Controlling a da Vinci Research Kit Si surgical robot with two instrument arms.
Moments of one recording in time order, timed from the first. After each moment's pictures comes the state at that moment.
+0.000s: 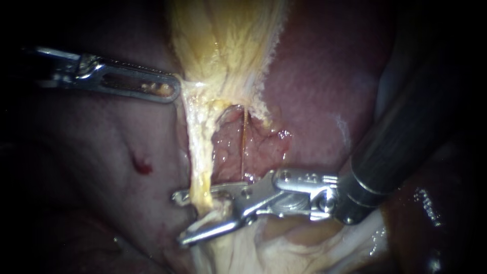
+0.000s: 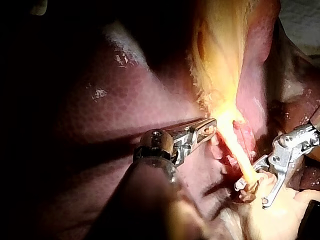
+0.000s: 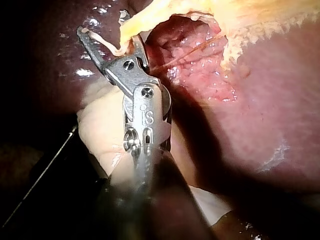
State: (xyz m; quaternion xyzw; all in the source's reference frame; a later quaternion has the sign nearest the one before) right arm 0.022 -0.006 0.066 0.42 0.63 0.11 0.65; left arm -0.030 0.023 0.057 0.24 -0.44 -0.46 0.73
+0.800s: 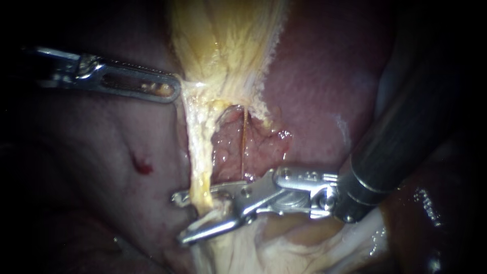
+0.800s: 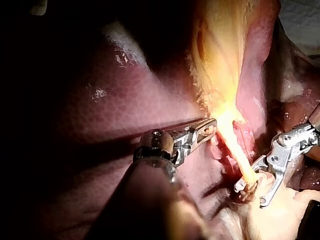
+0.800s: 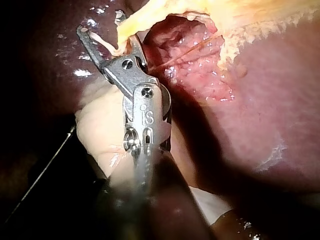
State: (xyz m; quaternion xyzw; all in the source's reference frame) right arm 0.022 -0.006 0.067 0.42 0.63 0.11 0.65; left arm -0.030 0.023 0.057 0.24 -0.44 -0.46 0.73
